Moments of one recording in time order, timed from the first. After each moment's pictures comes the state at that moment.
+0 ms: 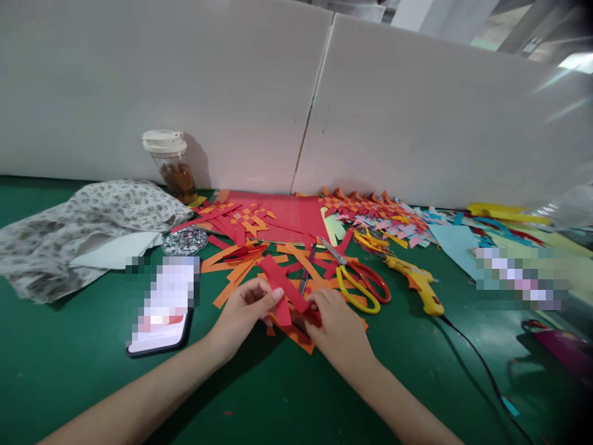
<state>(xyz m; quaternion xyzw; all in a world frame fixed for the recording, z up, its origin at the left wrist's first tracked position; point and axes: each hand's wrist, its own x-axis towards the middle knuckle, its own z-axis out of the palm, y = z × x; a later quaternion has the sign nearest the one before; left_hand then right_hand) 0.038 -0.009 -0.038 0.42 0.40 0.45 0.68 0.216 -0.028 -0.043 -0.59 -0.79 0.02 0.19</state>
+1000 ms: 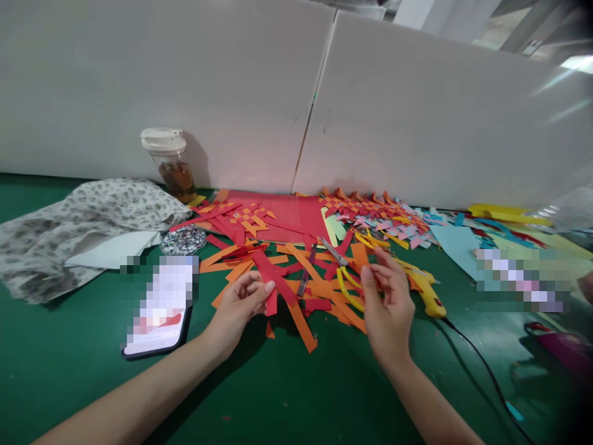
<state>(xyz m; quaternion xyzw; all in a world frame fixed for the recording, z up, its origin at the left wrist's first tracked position) 0.033 -0.003 -0.046 0.32 0.37 0.50 0.72 0.250 -0.008 -0.024 -0.60 -0.54 0.04 0.58</state>
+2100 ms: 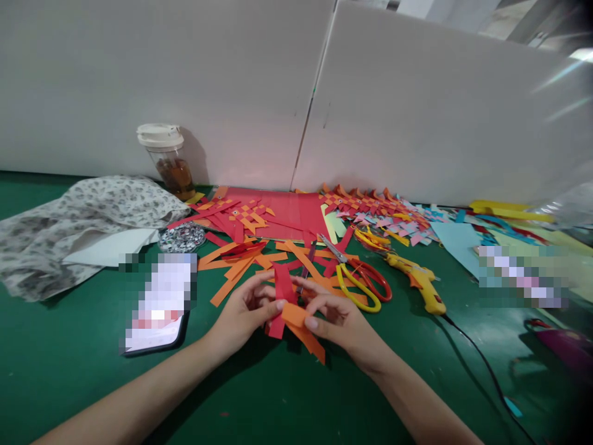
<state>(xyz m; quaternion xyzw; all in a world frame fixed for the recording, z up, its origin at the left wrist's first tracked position) 0.039 -0.007 -0.051 0.42 0.34 0.46 0.71 0.228 -0.024 -0.022 -0.43 -0.58 0.58 0.37</state>
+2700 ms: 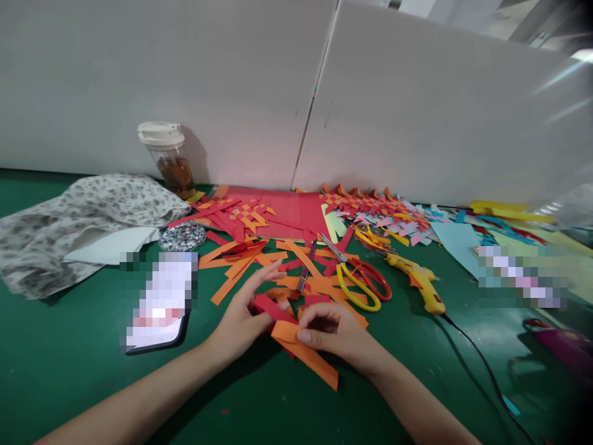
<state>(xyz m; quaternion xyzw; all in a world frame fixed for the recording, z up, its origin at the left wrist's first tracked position) 0.038 -0.014 -0.046 0.54 0.38 0.47 0.59 0.225 -0.028 -0.028 -0.46 -0.51 0.67 0.29</state>
